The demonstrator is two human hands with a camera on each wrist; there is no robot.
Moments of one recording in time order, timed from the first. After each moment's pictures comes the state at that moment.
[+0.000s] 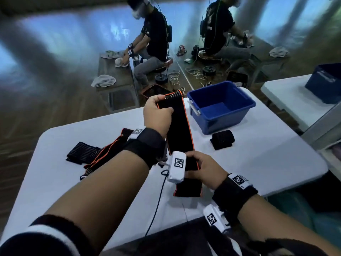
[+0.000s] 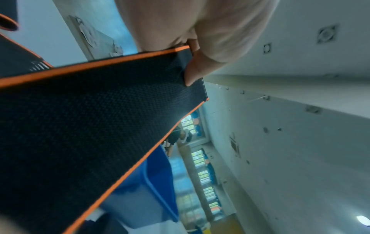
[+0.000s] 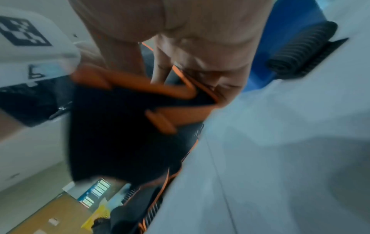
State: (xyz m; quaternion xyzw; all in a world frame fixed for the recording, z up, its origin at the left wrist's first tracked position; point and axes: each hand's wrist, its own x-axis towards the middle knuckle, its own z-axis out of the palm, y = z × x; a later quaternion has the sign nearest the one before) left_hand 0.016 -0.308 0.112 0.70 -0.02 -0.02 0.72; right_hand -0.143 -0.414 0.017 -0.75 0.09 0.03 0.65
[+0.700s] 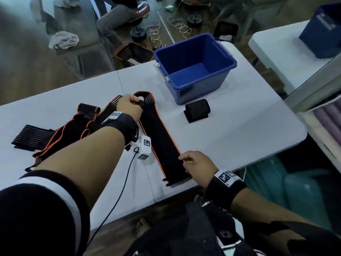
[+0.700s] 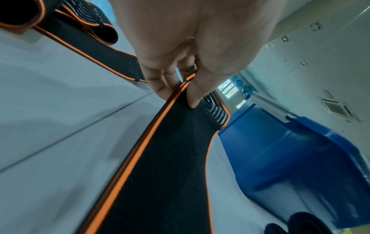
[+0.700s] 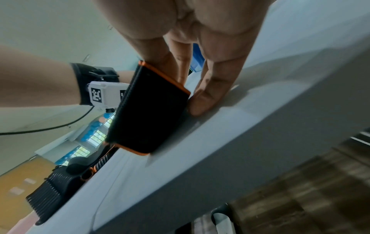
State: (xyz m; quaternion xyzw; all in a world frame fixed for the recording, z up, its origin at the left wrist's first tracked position) left_hand 0.068 -0.344 -0.038 0.91 0.00 -0.10 0.41; right_hand -0.198 -0.480 -0.068 -0.82 0.23 0.13 0.51
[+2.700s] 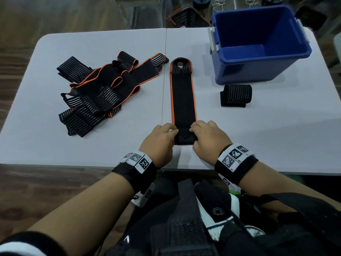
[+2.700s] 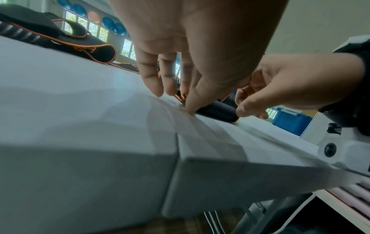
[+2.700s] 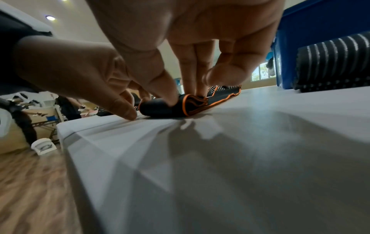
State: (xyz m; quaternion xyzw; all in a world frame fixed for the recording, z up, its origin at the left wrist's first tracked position) left_hand -0.151 -0.289 -0.076 0.95 -0.24 -0.08 0.17; right_hand -0.163 -0.487 -0.058 -0.97 -0.08 0.14 0.20
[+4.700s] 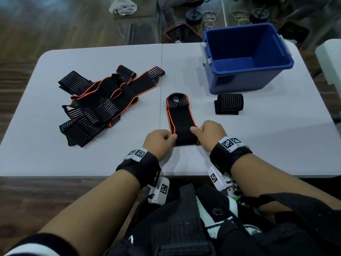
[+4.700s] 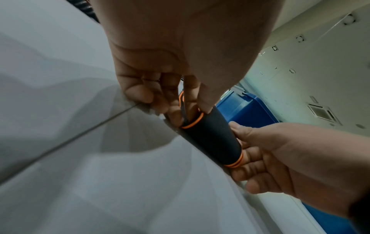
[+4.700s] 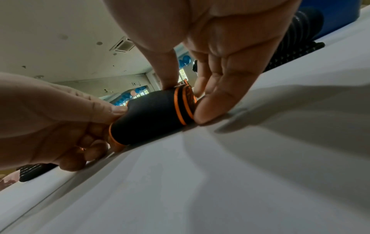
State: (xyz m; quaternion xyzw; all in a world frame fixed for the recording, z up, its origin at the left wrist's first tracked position) left_hand -0.124 -0.304 -0.063 0.92 -0.01 -0.18 0.34; right_hand -0.124 -0.496 -0.056 -0.92 0.18 0.18 0.30
